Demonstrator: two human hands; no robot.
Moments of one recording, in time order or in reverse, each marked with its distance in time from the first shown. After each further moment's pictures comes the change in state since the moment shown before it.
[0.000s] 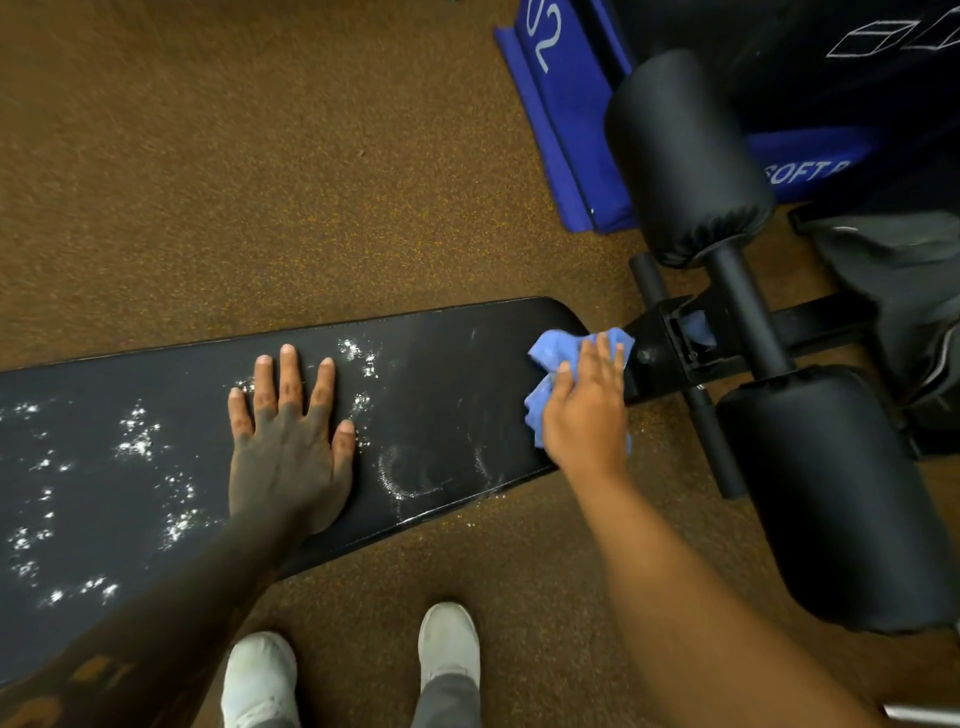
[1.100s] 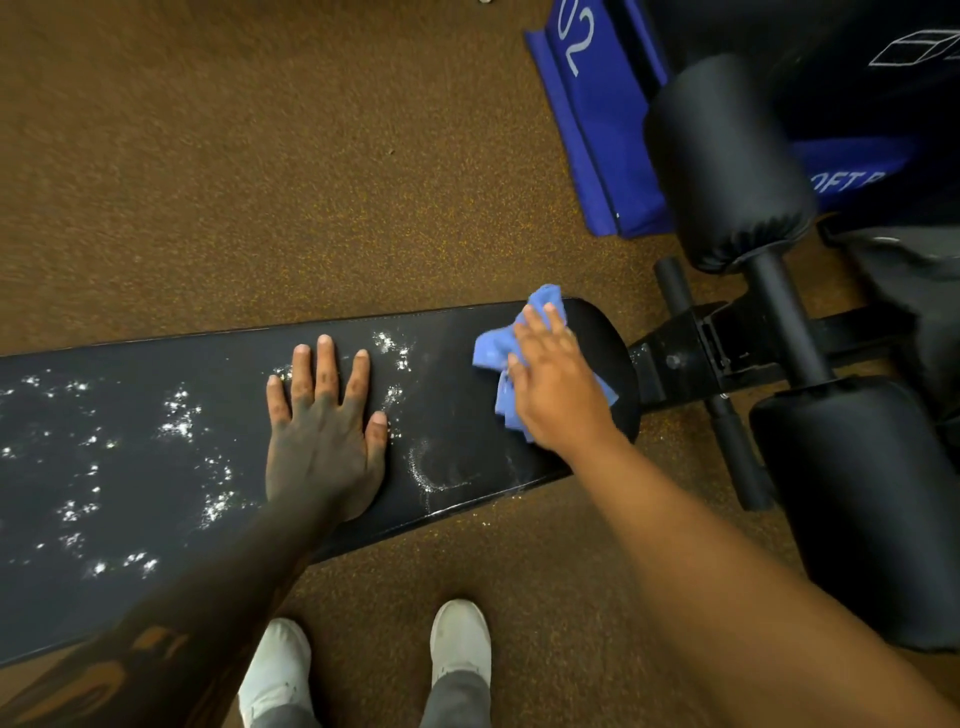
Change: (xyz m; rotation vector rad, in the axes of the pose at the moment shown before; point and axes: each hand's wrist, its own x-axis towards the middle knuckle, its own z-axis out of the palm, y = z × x) left_hand -0.001 0.001 -0.002 0.028 -0.014 -0.013; right_hand 0.012 -0.035 0.023 -0.181 -0.220 -0.545
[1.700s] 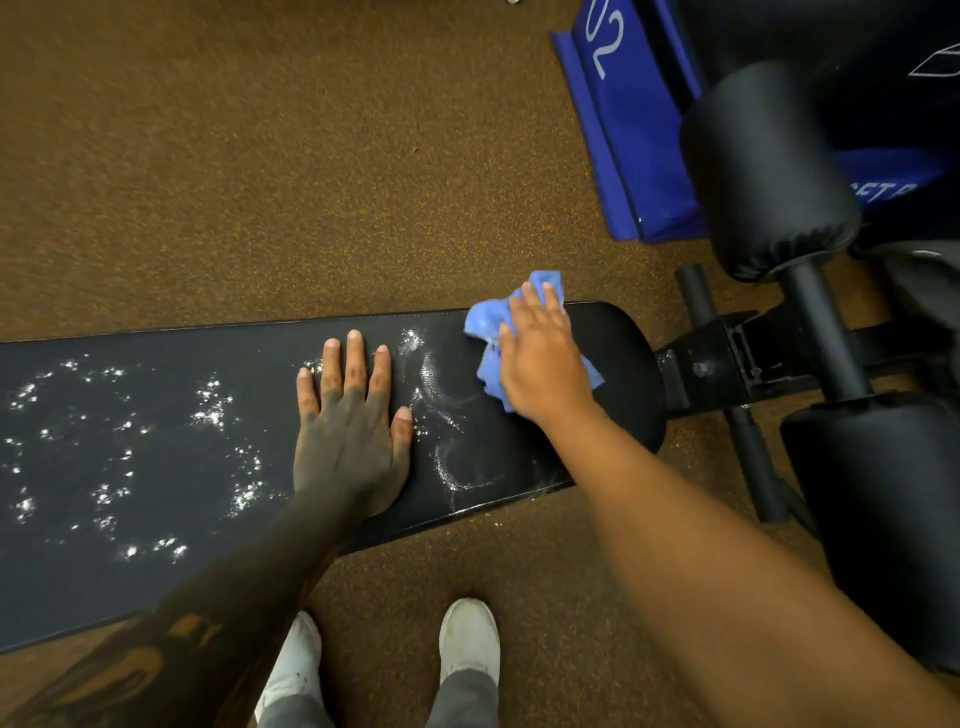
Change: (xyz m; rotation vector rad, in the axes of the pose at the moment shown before) left_hand -0.001 -0.001 0.000 -0.029 -0.001 0.001; right_hand 0.040 -0.034 0.015 0.029 -0.023 0.105
